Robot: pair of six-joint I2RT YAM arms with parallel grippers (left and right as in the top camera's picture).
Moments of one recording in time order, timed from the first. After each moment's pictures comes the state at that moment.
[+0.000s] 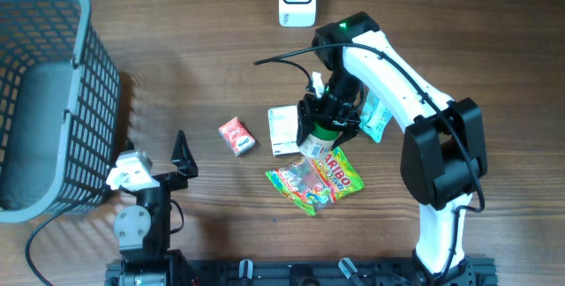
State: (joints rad) left arm 0.08 0.03 0.01 -0.07 -0.02 -0.26; right arm 0.45 2.11 1.76 -1.61 -0.54 0.26
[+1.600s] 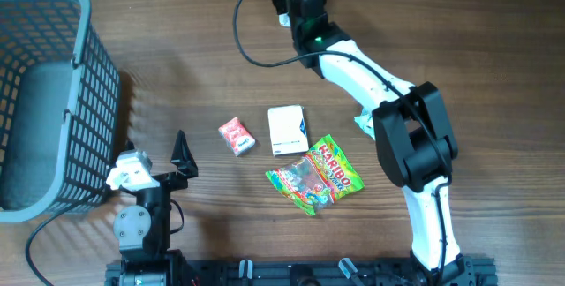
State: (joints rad) left arm 0.08 0.03 0.01 -0.07 -0.02 -0.26; right arm 0.49 2.29 1.76 0.29 0.37 -0.07
